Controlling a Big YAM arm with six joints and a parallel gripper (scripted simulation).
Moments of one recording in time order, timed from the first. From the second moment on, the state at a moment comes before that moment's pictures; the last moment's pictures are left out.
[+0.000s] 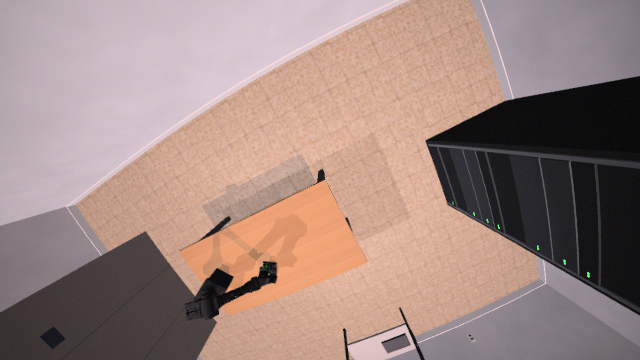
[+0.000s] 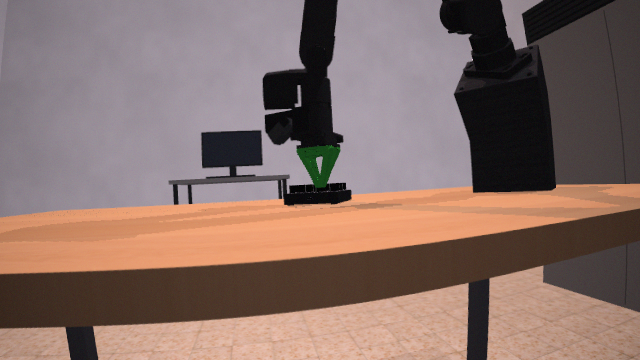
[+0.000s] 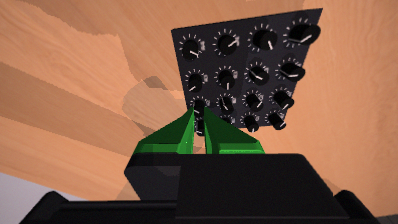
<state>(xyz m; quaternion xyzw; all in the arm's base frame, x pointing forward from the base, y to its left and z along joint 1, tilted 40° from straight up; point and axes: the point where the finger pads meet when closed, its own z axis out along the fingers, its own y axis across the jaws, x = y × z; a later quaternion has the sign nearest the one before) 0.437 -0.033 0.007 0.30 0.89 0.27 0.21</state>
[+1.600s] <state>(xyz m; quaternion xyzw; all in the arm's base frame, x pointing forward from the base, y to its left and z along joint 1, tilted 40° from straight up) 0.438 -0.032 0.009 0.65 0.67 0.34 0.07</state>
